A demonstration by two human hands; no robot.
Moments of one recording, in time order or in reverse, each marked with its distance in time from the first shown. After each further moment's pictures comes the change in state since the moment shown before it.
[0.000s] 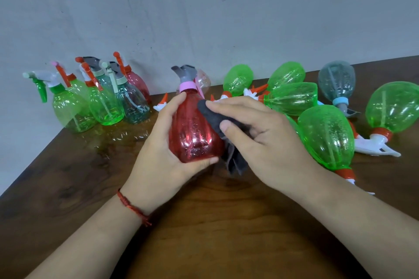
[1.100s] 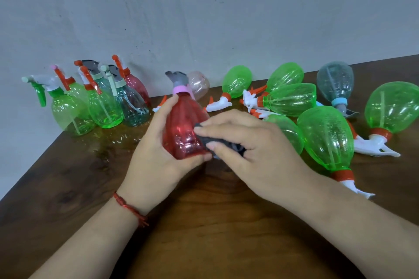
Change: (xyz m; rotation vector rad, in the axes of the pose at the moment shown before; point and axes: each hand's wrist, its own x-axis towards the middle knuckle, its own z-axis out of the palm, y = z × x) left_hand 0.004 0.000 -0.003 -0.035 0.060 -0.061; right_hand -0.006 0.000 0.006 -0.189 -0.041 -0.193
